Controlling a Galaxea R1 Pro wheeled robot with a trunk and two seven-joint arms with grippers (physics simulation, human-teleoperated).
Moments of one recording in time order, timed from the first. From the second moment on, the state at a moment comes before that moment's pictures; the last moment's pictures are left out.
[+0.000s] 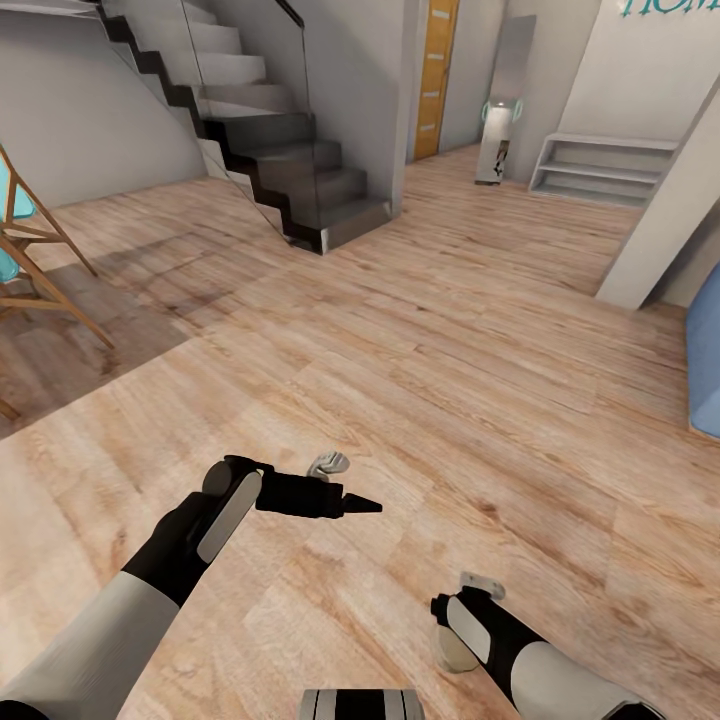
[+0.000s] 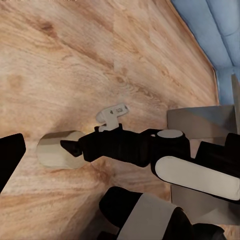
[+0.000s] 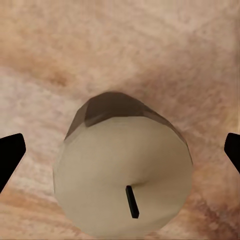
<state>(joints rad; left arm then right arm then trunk) -0.75 0.09 -0.41 -1.14 0.57 1.04 -0.64 -0.67 0.06 0.44 -0.30 -0.72 0.29 -0.43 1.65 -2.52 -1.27</state>
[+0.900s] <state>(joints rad) -0.75 0.09 -0.41 -1.14 0.57 1.04 -0.64 -0.67 0.06 0.45 -0.30 -0.73 0.28 -0.43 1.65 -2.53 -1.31</state>
